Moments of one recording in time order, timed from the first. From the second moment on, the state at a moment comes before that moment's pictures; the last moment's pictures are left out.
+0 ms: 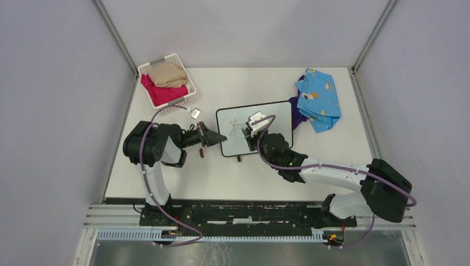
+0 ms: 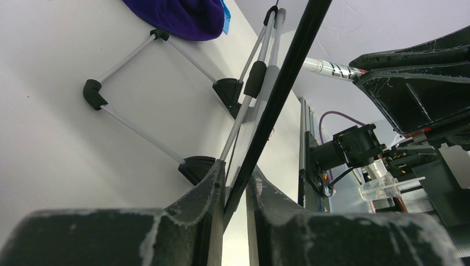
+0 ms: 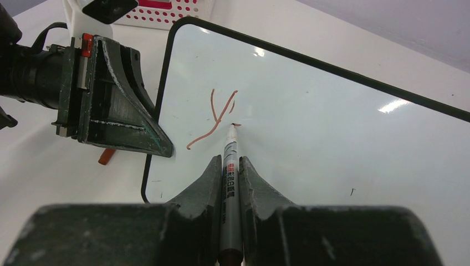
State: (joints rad) left arm -0.17 1.96 0.45 1.53 1.05 -0.87; right arm 0.99 1.33 0.66 0.53 0.43 0.00
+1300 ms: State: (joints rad) left arm -0.18 1.96 0.46 1.53 1.05 -0.87; right arm 0.96 1.31 0.68 0.47 0.43 0.01
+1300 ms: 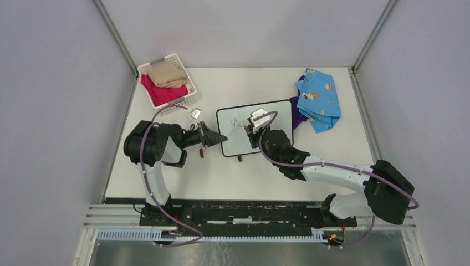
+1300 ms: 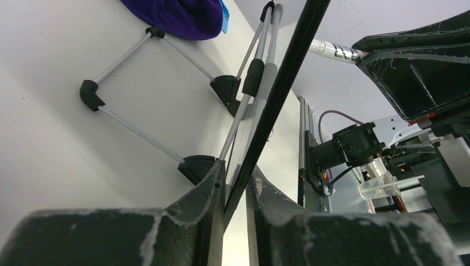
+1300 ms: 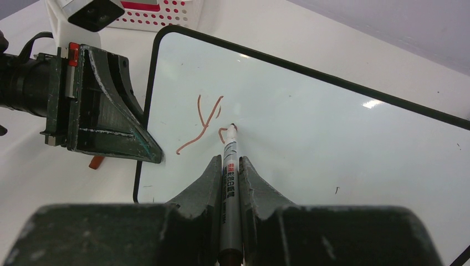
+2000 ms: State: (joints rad) left arm -0.18 1.97 0.46 1.53 1.06 -0.87; right arm 0.96 1.28 0.68 0.42 0.38 0.03
